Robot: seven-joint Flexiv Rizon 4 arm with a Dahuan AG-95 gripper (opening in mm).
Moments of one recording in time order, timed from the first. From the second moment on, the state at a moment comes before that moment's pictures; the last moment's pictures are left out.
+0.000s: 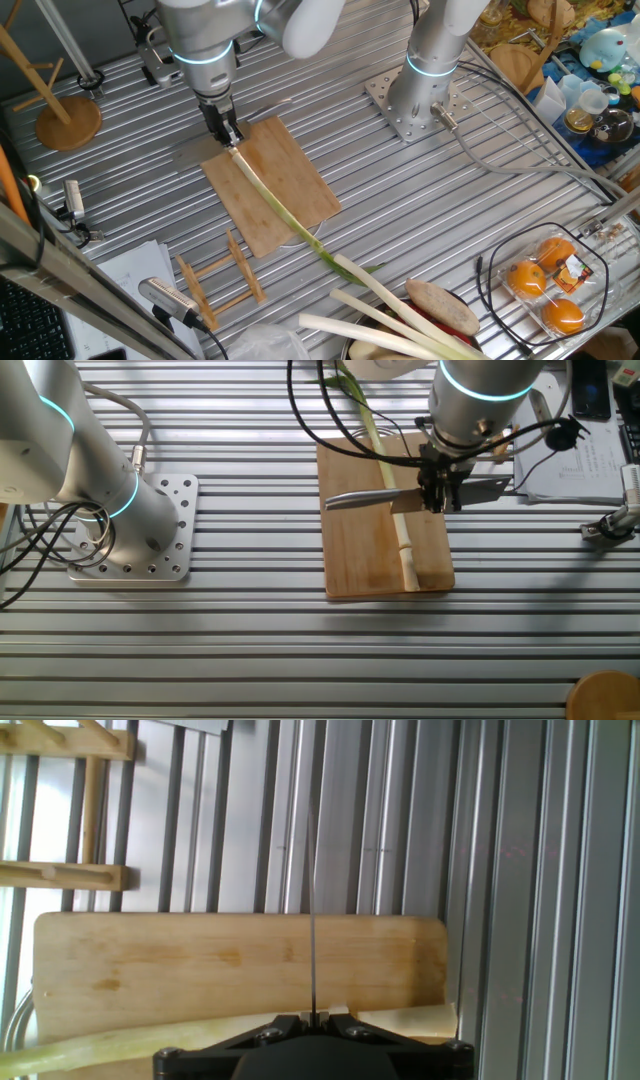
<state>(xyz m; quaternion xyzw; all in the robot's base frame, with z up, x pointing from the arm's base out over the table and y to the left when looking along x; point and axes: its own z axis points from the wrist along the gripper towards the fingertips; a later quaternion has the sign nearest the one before) 0.536 -0.015 0.133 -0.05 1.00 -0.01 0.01</state>
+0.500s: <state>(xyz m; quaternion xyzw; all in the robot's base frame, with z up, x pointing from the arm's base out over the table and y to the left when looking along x) 0.529 -0.012 0.137 -0.04 1.00 -0.01 0.01</state>
